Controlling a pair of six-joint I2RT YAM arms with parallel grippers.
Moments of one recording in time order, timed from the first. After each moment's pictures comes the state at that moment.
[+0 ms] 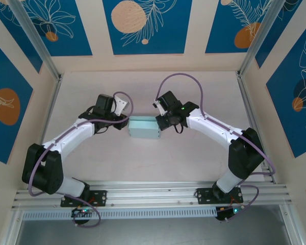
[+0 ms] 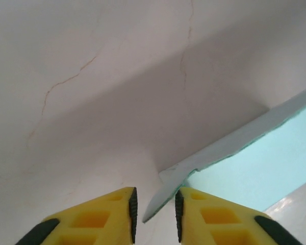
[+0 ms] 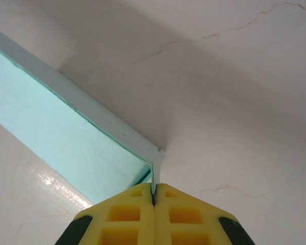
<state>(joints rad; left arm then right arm) -0.39 1.43 0.98 -0.41 0.20 0.09 0.68 1.61 1.28 -0.70 0.03 0.13</state>
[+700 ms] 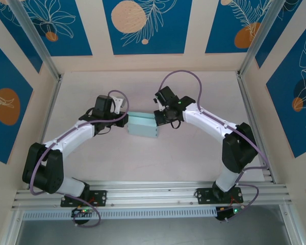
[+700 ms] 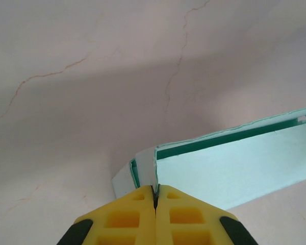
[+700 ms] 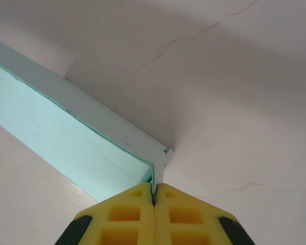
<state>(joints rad) -0.38 1.44 0.91 -0.25 0.29 -0.20 0.66 1.70 1.39 -0.77 -0.03 0.33</state>
